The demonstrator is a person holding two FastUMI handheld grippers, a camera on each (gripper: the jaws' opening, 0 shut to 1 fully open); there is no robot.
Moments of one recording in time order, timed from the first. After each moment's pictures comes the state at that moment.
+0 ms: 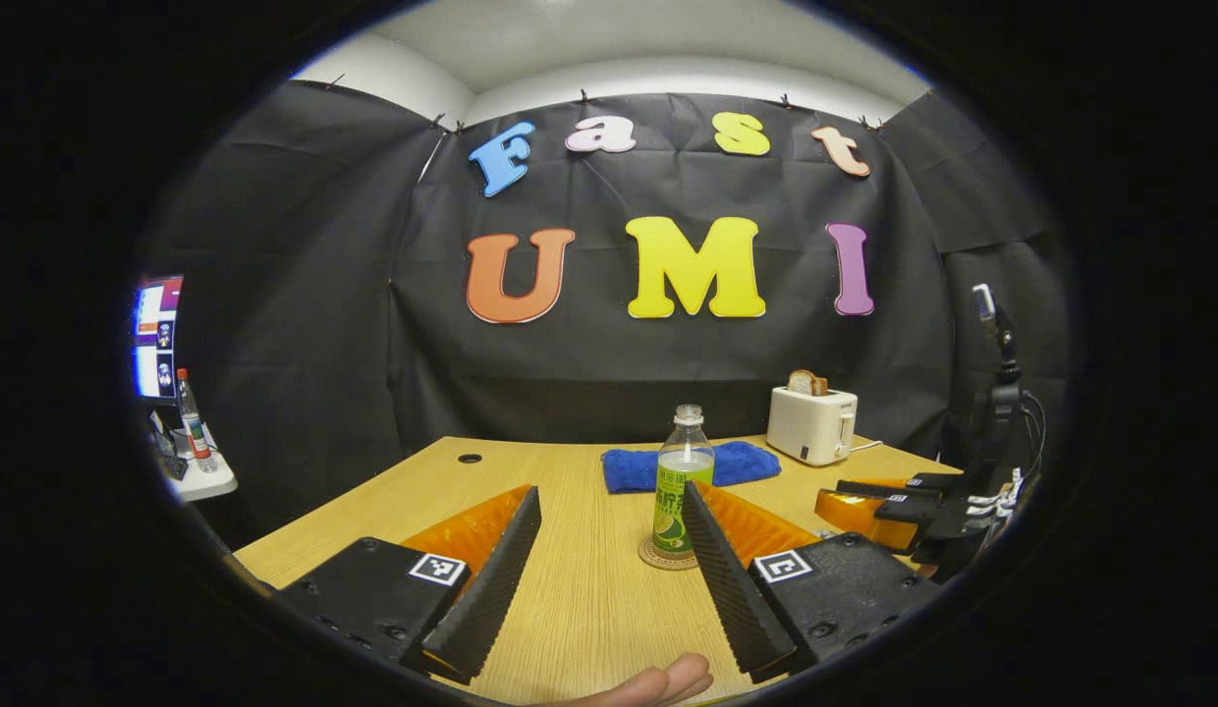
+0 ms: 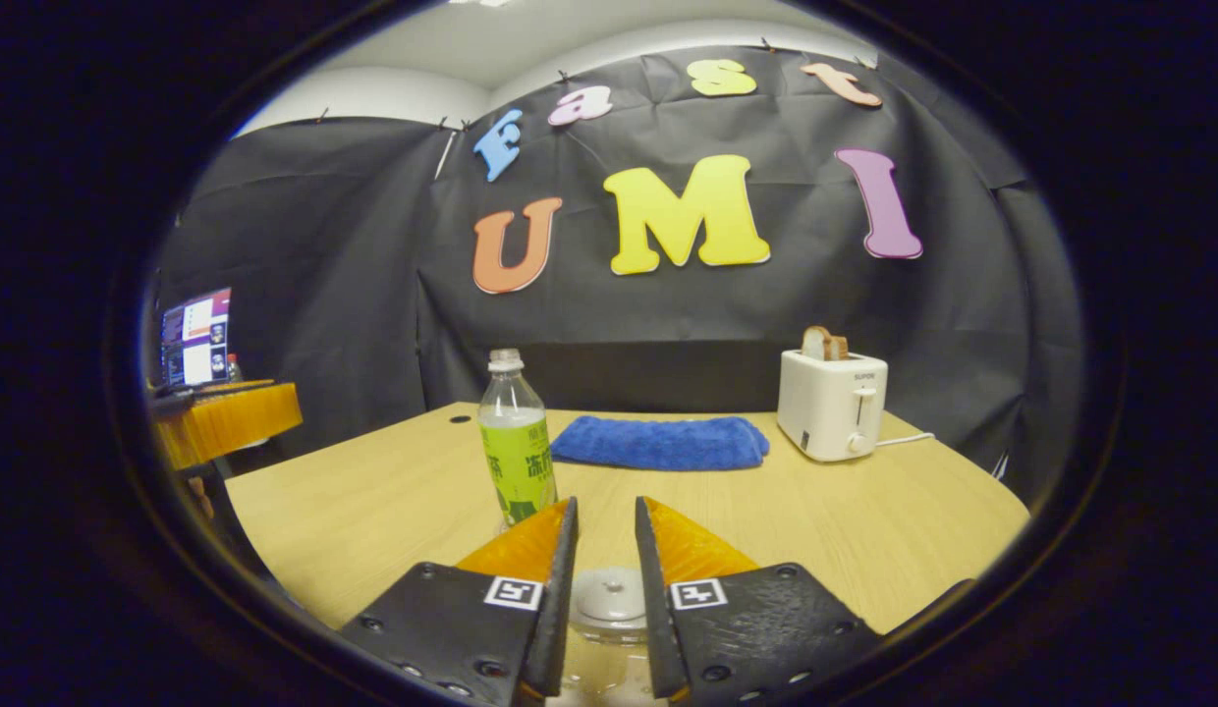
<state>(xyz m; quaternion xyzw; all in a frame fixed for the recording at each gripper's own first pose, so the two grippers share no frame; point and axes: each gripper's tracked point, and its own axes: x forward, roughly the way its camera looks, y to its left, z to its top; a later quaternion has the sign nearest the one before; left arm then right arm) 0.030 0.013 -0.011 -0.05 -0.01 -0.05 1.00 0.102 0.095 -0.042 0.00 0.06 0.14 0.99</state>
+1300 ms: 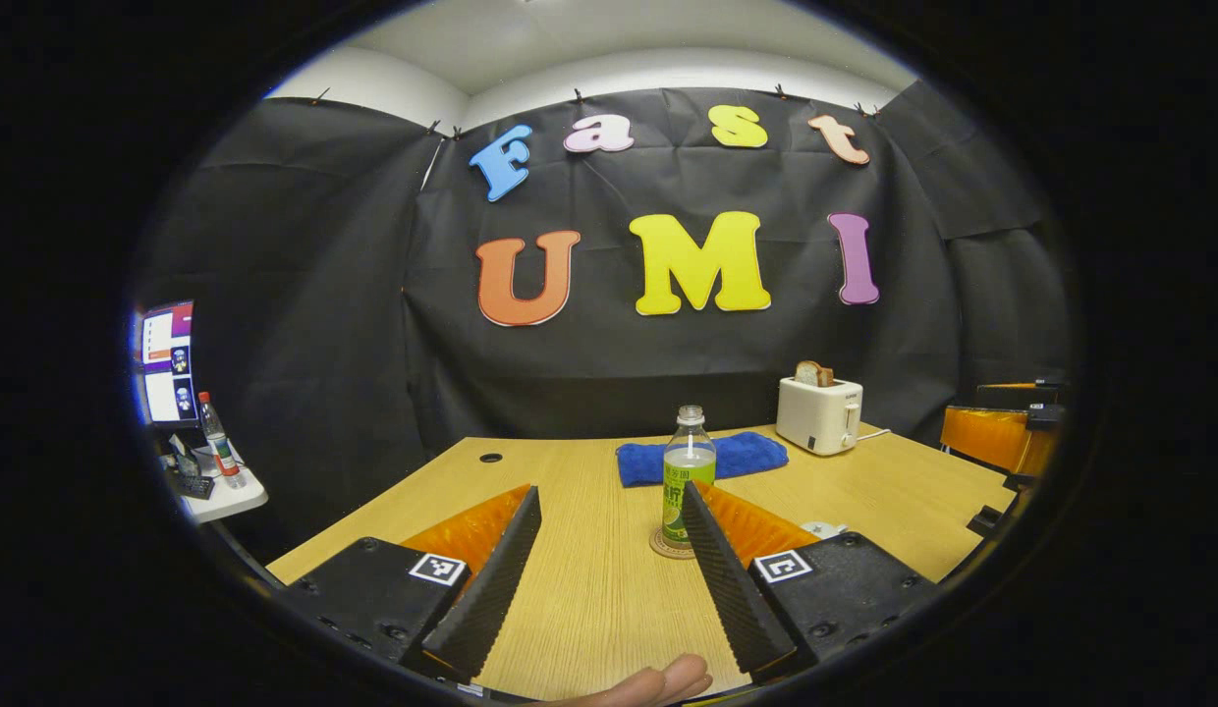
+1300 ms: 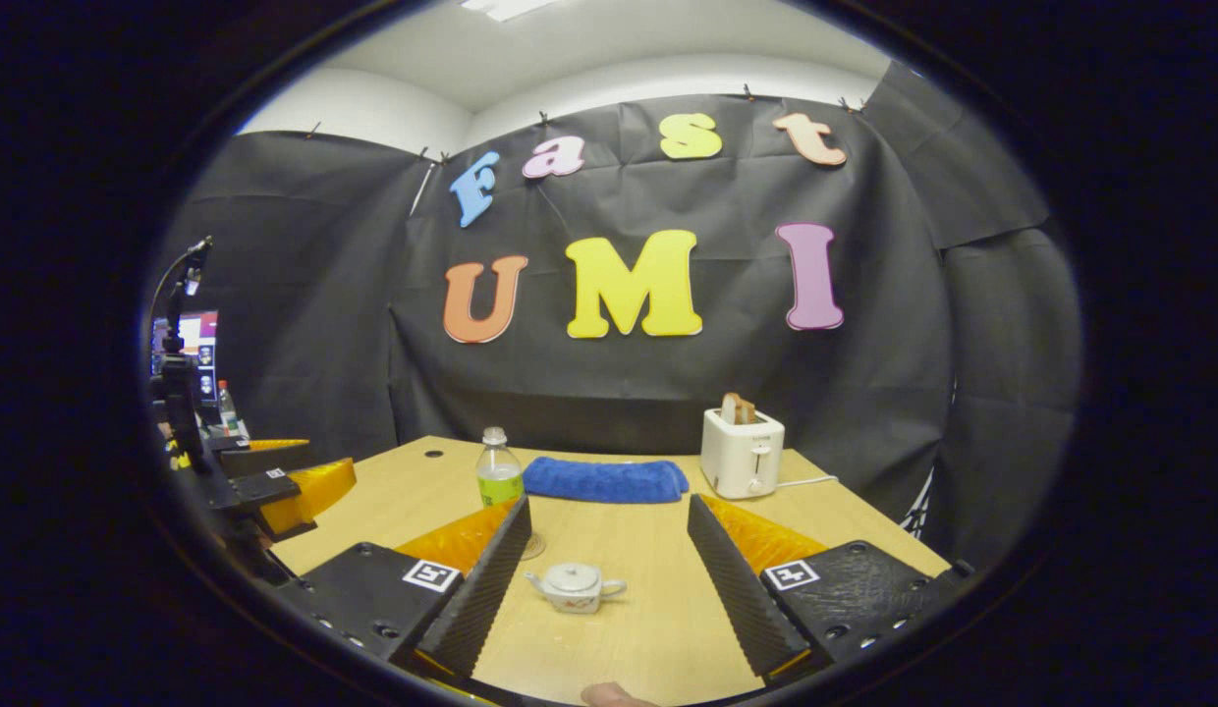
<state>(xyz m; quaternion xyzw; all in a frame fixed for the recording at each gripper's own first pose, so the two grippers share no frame) 0.003 0.013 0.003 -0.02 0.01 -0.03 1.00 -0.008 0.040 0.046 0.00 0.02 0.06 1.00</state>
